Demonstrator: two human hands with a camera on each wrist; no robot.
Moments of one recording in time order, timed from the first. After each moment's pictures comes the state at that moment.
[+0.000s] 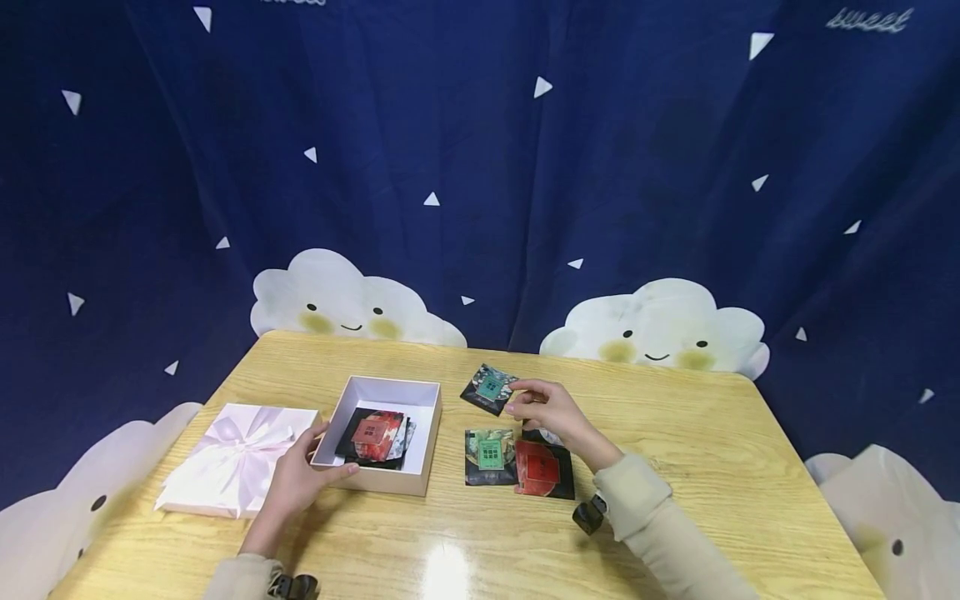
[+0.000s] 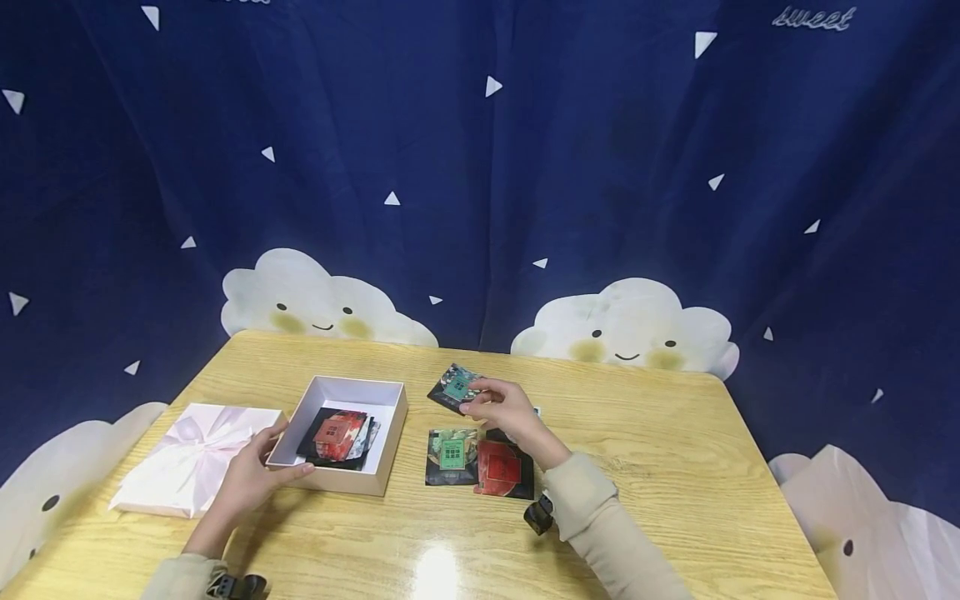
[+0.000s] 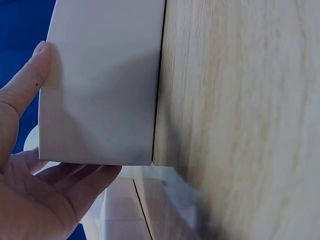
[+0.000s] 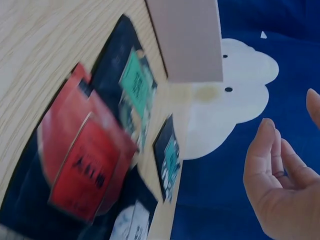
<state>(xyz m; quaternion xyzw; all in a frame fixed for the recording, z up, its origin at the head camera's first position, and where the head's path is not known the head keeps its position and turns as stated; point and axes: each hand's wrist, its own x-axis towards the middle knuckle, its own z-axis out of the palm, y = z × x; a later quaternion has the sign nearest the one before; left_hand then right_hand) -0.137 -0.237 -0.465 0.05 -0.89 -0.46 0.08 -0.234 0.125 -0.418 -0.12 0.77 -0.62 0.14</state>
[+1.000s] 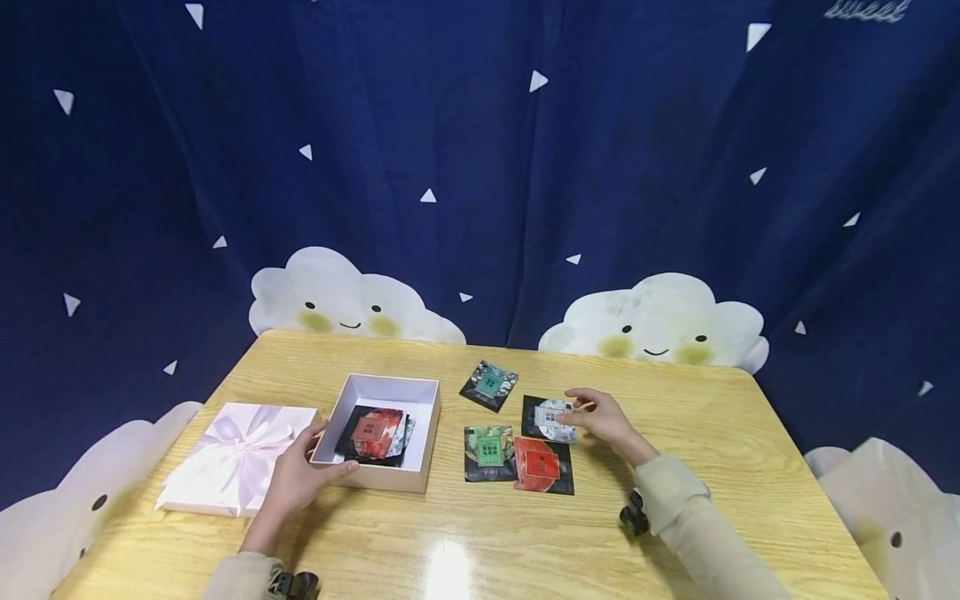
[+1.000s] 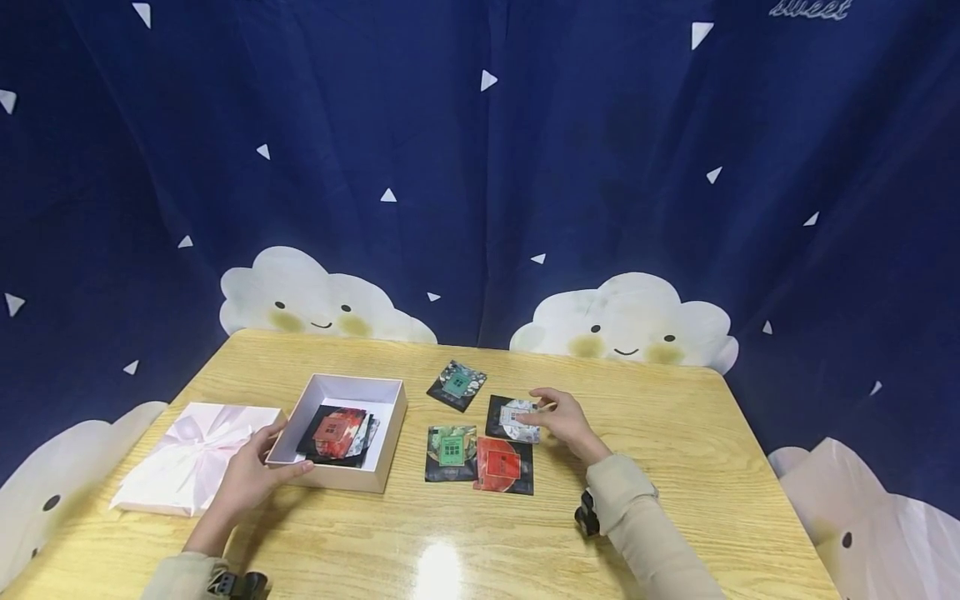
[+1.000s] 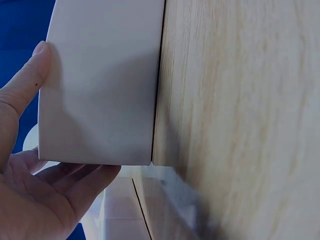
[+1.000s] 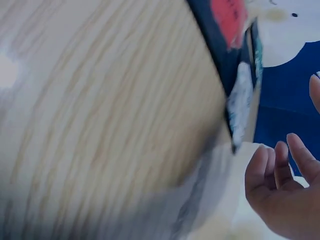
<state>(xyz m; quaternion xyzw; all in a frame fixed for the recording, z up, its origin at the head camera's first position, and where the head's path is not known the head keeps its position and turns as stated) -0.137 -0.237 -0.466 0.05 -0.89 -0.46 0.07 -0.255 0.205 -0.468 -0.06 0.84 -0.52 0.09</state>
